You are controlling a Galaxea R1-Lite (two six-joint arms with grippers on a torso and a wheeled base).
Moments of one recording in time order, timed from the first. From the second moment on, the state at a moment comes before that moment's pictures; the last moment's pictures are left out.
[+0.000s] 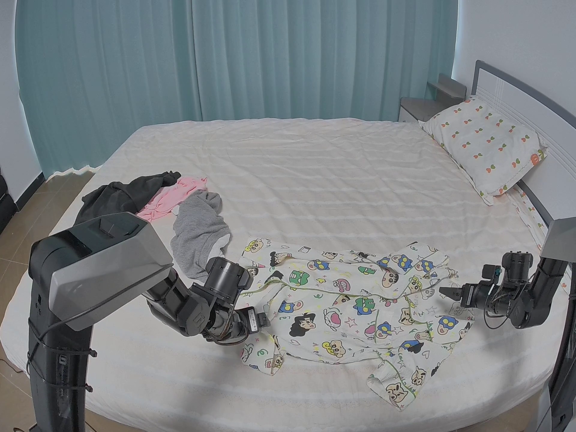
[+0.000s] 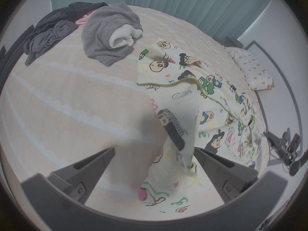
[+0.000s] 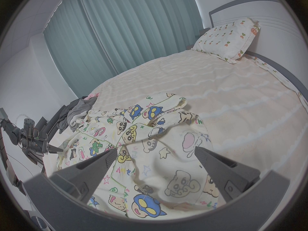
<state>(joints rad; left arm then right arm) -0.47 2.37 -1.05 -0.30 0.04 -0.60 -0.18 2.34 -0.59 -1.15 0.42 0.08</state>
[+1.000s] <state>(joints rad) -0.17 2.28 -0.93 -0.24 0.21 -0.29 -0.18 2.35 -0.58 -1.15 0.42 0.08</state>
